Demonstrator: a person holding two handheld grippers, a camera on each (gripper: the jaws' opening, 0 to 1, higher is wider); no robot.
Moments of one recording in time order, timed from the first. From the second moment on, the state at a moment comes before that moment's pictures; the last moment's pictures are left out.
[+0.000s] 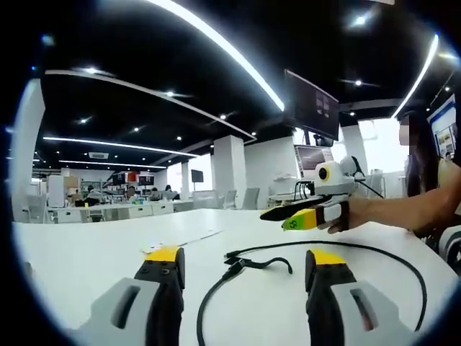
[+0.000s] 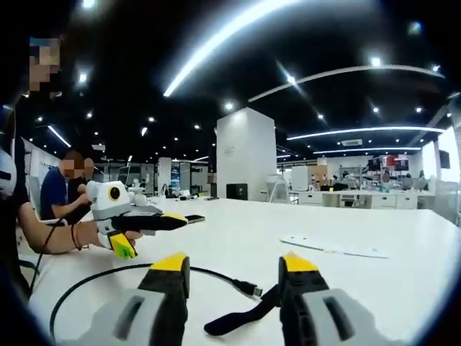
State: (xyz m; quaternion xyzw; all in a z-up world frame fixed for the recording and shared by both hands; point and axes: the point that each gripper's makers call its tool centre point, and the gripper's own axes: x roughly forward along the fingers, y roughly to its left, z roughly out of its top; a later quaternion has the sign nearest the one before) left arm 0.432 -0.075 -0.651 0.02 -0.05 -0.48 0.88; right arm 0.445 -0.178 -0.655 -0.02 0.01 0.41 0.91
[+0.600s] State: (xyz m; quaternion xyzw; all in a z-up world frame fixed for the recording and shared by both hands) left arm 0.433 -0.076 -0.649 0.02 -0.06 -0.48 0.88; right arm 0.449 -0.179 -0.658 -0.07 0.00 0.40 0.91
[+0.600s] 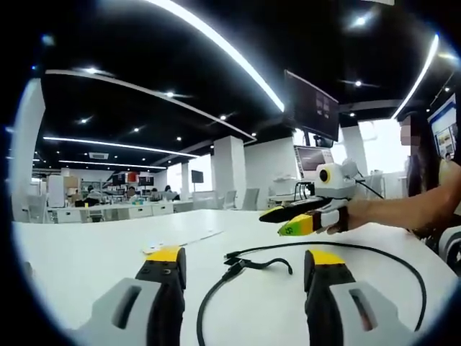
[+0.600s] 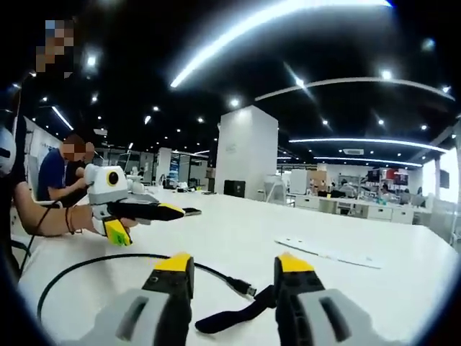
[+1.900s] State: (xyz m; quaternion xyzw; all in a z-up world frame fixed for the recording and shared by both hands) left arm 0.434 -0.075 -0.651 0.01 -0.05 -0.48 0.88; right arm 0.478 -0.158 -0.701 -0.10 0.10 0.41 0.90
